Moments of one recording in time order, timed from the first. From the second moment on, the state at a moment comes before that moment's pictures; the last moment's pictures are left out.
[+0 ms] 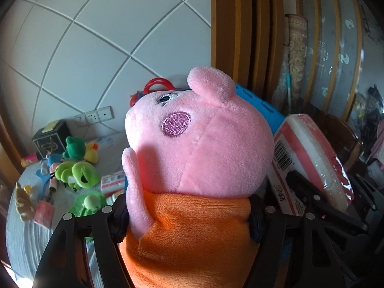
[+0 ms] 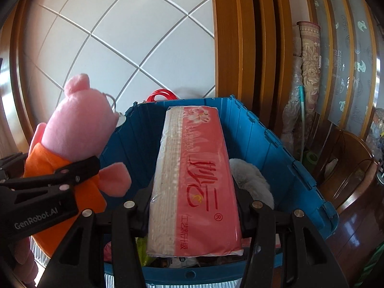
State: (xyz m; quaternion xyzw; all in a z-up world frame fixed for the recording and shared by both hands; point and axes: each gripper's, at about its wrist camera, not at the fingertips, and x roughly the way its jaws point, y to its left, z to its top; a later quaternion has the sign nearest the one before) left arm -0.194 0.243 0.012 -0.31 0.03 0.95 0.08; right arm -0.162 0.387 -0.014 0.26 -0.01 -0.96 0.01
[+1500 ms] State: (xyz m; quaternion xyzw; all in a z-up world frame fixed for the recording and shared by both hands) left arm -0.168 0.219 -0.023 -0.35 0.02 0.93 0.09; right arm -0.145 0.404 -0.026 0.29 -0.03 -0.96 -0.03
